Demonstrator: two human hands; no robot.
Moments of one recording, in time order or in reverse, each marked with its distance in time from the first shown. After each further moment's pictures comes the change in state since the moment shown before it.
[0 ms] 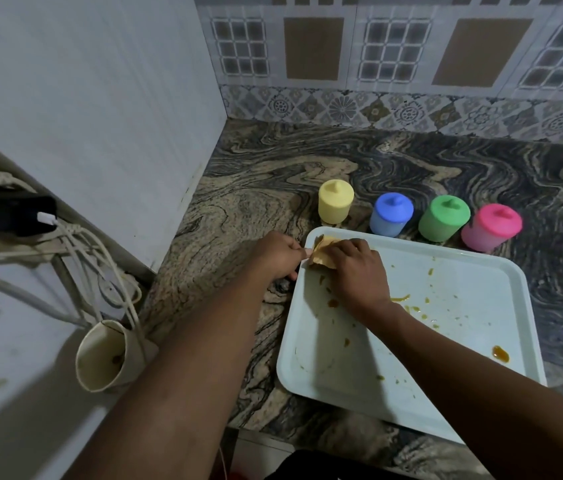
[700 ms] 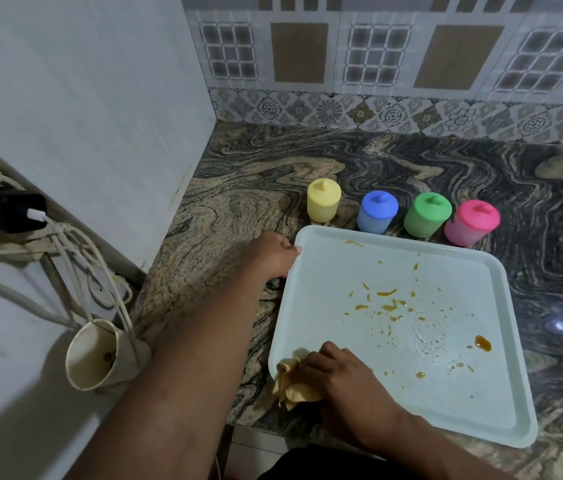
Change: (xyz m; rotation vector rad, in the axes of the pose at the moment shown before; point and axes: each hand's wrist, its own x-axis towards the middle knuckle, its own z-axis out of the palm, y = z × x) left_hand 0.001 -0.004 0.008 0.049 0.047 0.008; right_hand -0.149 -0.031 0.004 0.135 -0.209 -0.444
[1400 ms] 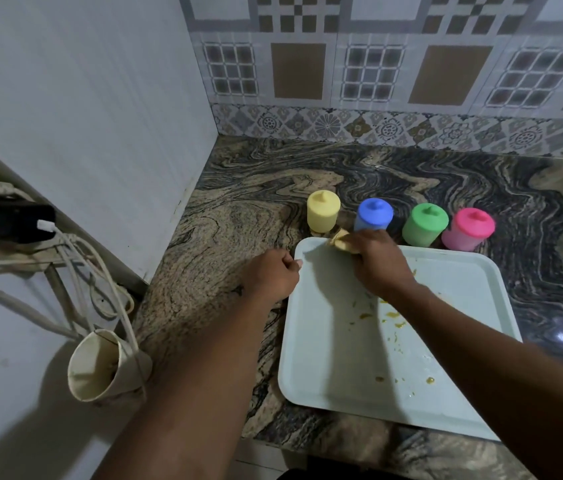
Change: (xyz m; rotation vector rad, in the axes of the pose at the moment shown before) left_hand -0.016 -0.009 0.015 0.170 0.174 0.125; right_hand 0.098 0.135 -0.075 -0.024 0.375 0.389
